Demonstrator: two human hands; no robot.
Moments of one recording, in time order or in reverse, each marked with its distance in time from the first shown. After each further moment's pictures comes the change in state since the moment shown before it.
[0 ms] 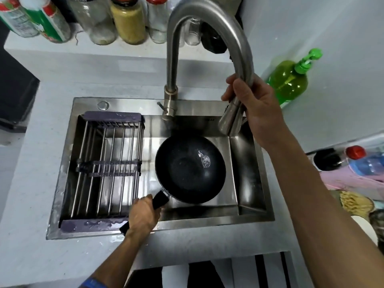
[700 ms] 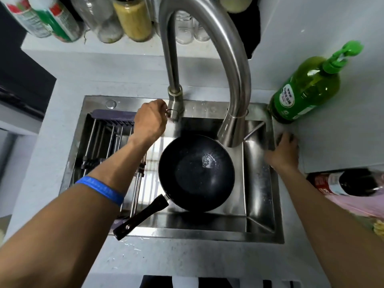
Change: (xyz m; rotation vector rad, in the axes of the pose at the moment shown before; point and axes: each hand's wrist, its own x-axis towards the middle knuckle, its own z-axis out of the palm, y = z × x) left_hand 0.133 0.099 -0.181 -0.229 0.576 0.227; right_hand 0.000 0.214 -0.131 -1.035 0.241 0.617
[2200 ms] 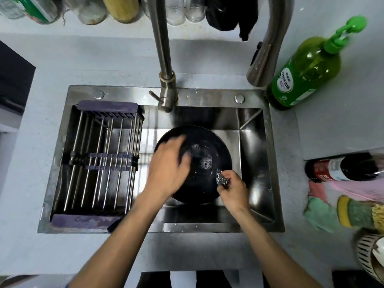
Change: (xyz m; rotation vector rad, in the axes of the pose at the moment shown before) left_hand -0.140 0.030 0.020 -0.223 -0.295 0.059; right_hand -0.157 -0.010 0.097 0.320 -0.226 -0.056
